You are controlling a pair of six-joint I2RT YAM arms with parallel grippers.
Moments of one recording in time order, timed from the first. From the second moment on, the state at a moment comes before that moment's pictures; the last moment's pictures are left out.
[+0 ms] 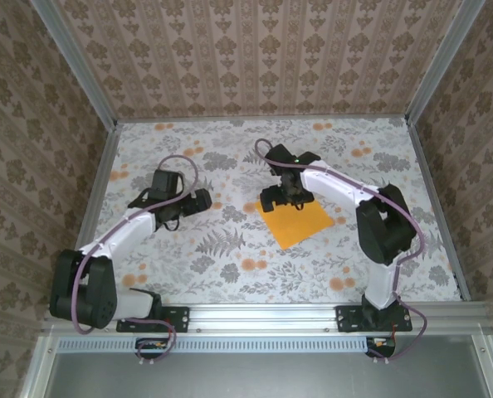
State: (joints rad) left arm -0.32 1.33 0.75 -0.35 0.13 -0.50; right arm 0.56 1.92 1.49 -0.94 0.05 0.30
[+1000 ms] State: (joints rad) left arm -0.37 1.39 0.76 -0.32 0.13 -0.55; right arm 0.51 2.09 1.51 -1.03 0.03 0.15
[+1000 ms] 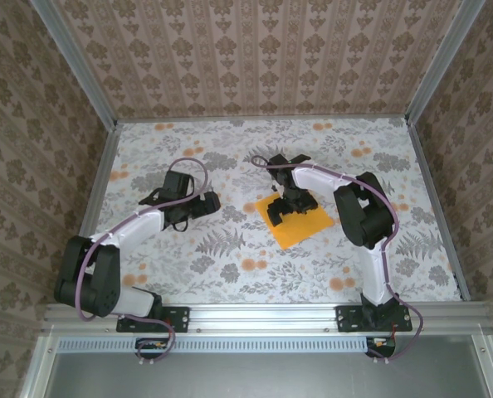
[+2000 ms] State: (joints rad) left arm -0.45 1.41 0.71 -0.16 0.23 -0.68; right arm 0.52 1.80 1.09 -0.38 -0.59 0.65
